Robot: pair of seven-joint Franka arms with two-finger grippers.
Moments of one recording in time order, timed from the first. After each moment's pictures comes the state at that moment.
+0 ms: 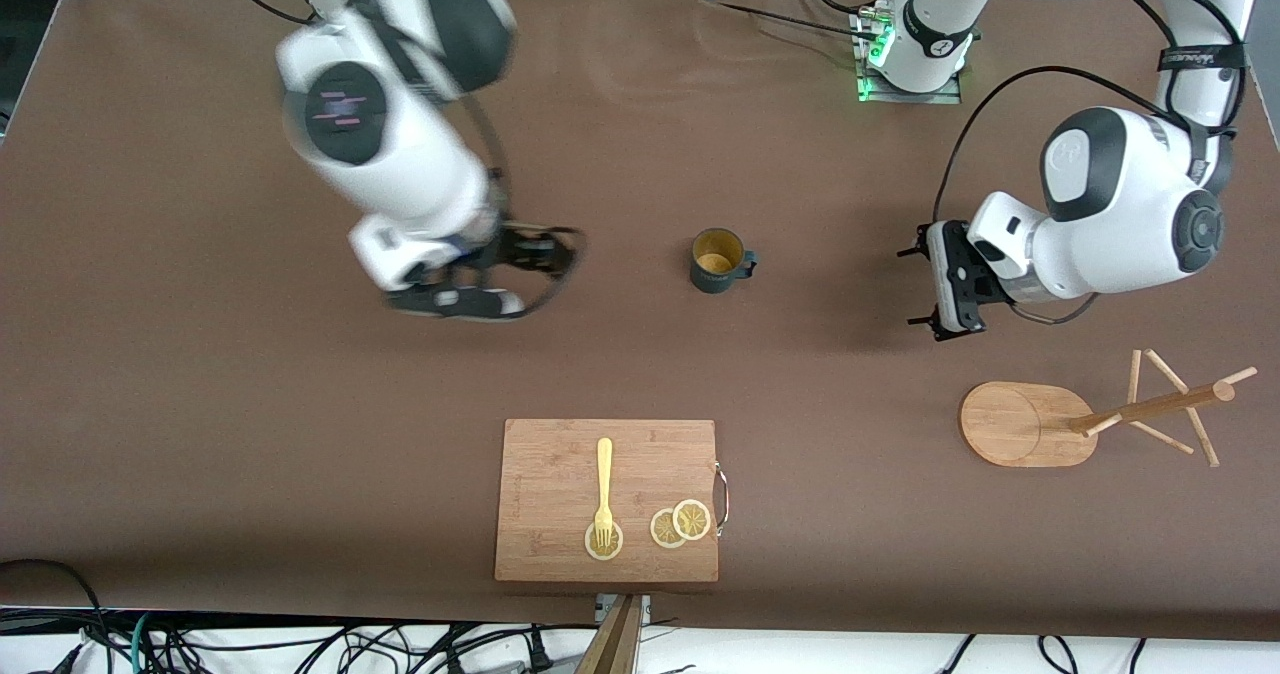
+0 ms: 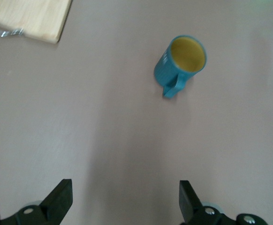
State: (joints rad) left arm 0.11 0.24 -0.25 -1.94 -0.42 2.01 1.47; right arm 0.45 0.44 0.00 -1.21 0.14 1.62 0.58
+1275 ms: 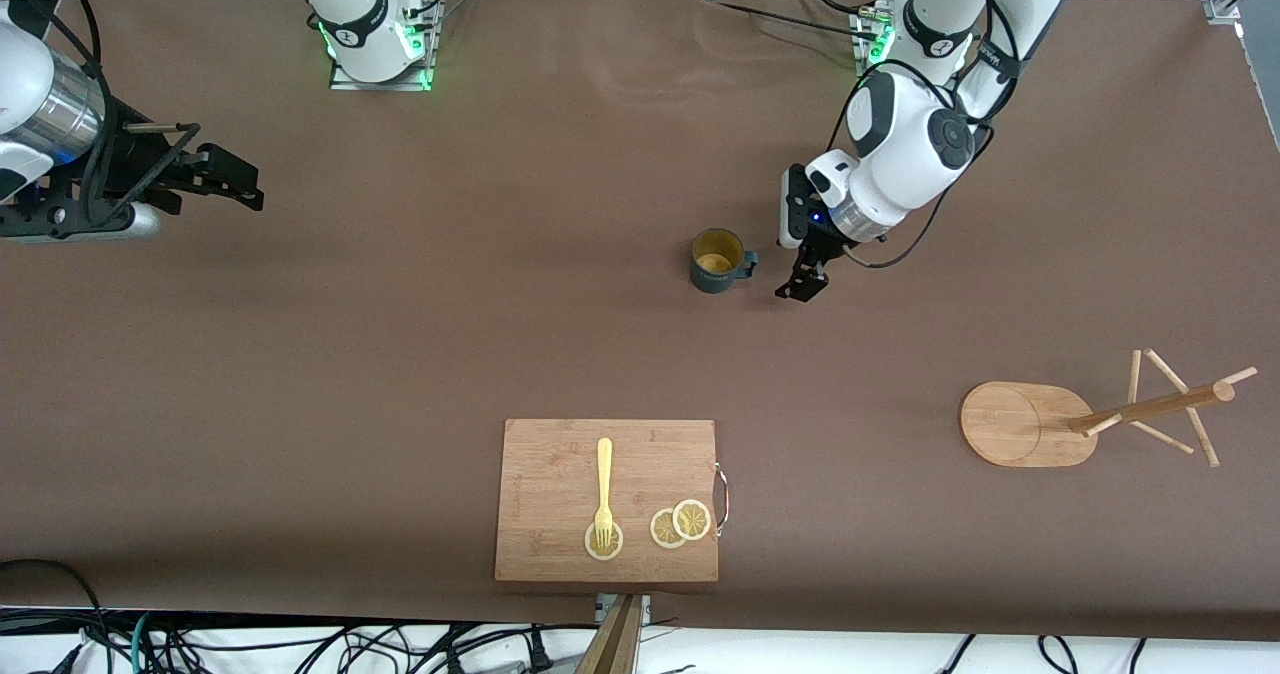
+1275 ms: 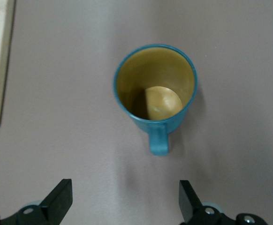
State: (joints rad) left arm 0.01 0.27 -0.53 -2.37 -0.56 2.83 1.71; right arm 0.20 0.06 -0.09 -1.57 0.07 1.56 0.06
